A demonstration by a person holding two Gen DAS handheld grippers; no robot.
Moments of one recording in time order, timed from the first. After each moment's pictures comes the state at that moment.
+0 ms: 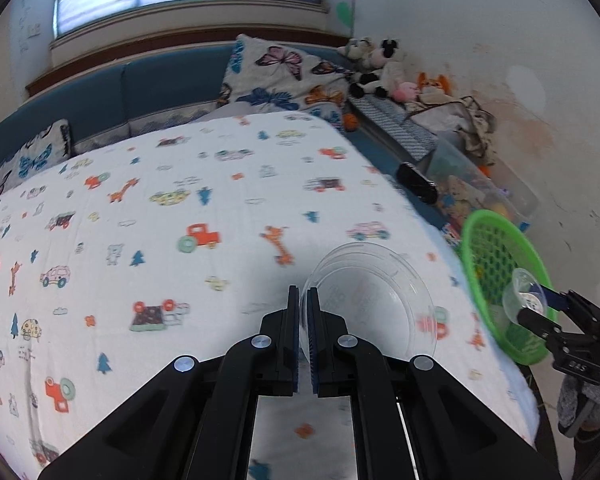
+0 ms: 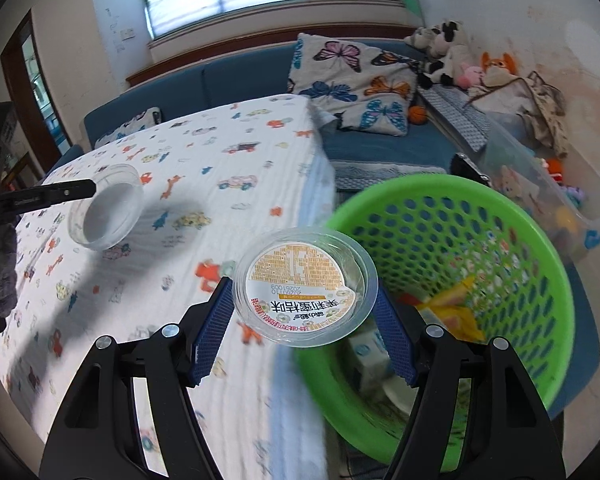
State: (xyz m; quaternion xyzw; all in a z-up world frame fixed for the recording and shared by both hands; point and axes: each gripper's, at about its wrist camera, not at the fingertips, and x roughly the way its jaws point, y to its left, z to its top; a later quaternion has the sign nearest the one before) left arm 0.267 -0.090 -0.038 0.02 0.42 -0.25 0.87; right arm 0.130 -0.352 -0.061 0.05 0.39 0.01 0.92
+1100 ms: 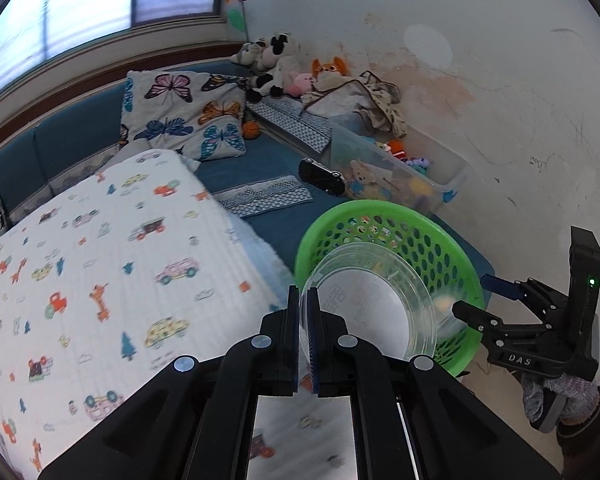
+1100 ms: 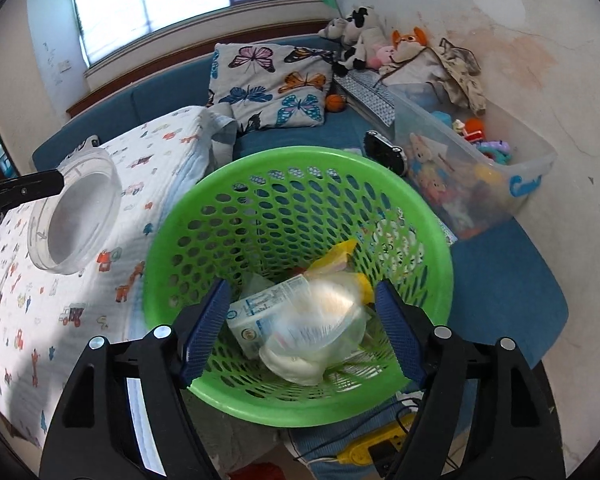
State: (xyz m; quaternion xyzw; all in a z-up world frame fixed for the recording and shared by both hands) left arm 0.209 -0.259 -0.007 0.09 0.39 -0.36 0.85; right arm 0.074 -0.459 -0.066 0.09 0.39 -0.10 0.91
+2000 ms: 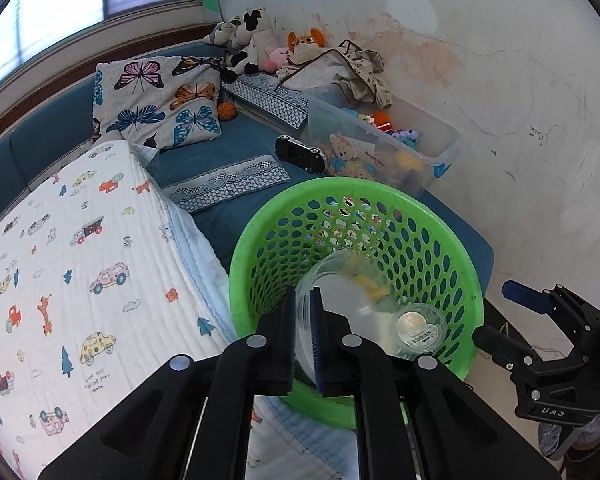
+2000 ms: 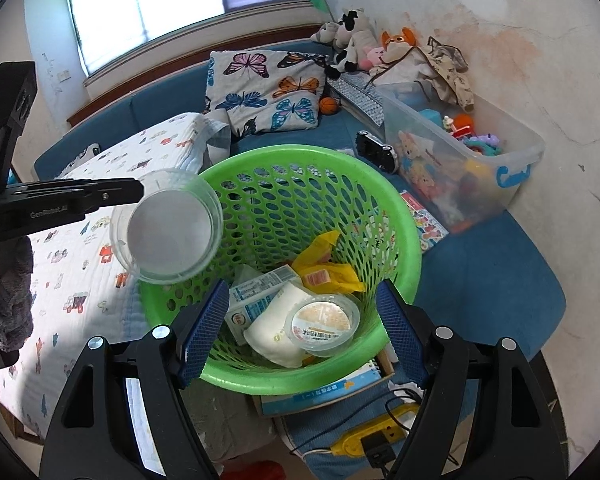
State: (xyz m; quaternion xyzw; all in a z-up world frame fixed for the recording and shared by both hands) left arm 0.205 -0.330 -0.040 0.11 0.41 -0.37 0.82; right arm 0.047 -0.467 -0.061 0.10 0.39 -0.09 0.91
